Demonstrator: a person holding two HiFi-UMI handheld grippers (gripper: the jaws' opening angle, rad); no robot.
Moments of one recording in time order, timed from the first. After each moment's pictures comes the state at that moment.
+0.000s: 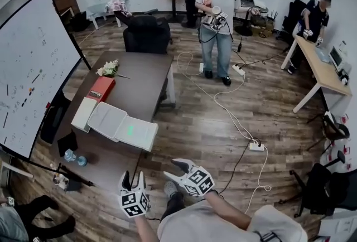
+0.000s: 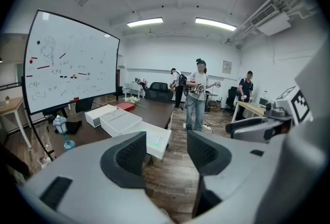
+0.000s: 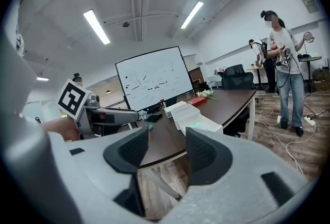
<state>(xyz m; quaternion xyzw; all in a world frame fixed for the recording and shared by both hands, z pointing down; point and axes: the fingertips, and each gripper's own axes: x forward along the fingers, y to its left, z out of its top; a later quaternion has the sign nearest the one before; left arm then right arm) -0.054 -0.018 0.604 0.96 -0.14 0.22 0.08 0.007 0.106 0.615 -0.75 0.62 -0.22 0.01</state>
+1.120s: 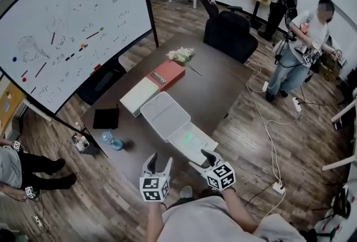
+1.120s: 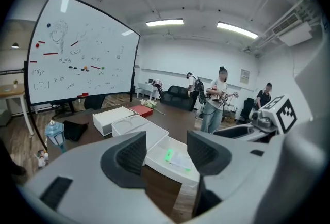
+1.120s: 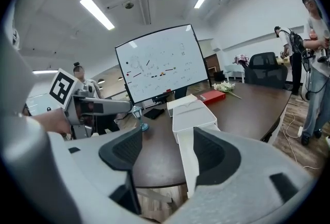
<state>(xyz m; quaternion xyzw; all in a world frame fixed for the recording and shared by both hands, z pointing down) 0.027 -0.203 0.614 0.95 -0.20 0.19 0.13 0.108 -0.111 0.651 -0.68 0.69 -0.26 -0.05</state>
